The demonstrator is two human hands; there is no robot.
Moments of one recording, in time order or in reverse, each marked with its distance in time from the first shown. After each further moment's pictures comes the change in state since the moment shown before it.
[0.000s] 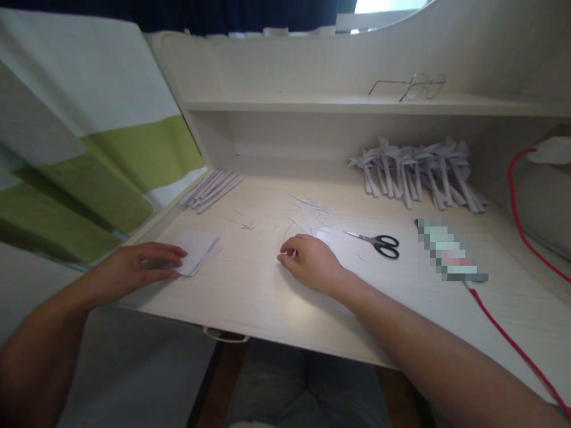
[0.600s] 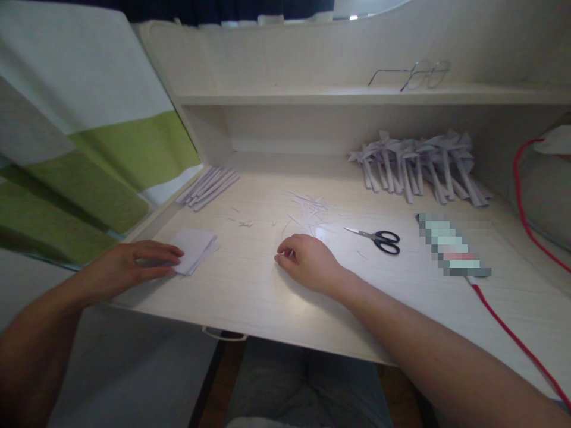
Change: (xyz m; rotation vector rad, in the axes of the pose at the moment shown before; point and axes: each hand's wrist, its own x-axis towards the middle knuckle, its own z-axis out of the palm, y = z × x) left_hand 0.004 -0.003 -0.005 0.096 -0.048 0.001; right_hand -0.002 -0.002 0.001 0.014 -0.042 0.017
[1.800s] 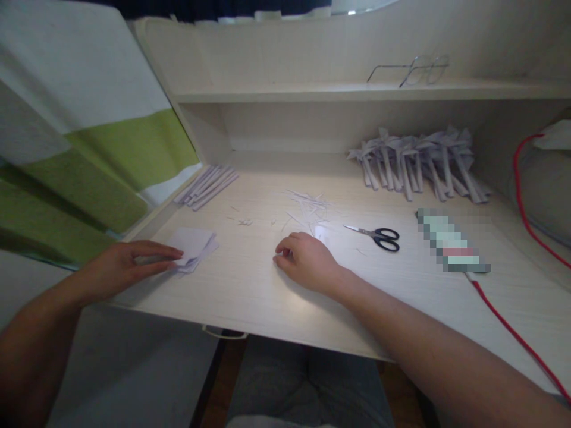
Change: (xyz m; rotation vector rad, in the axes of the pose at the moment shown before) left_hand -0.001 -0.001 -0.002 0.073 -0.041 -0.073; right_hand 0.000 0.000 0.003 -0.045 0.003 -0.042
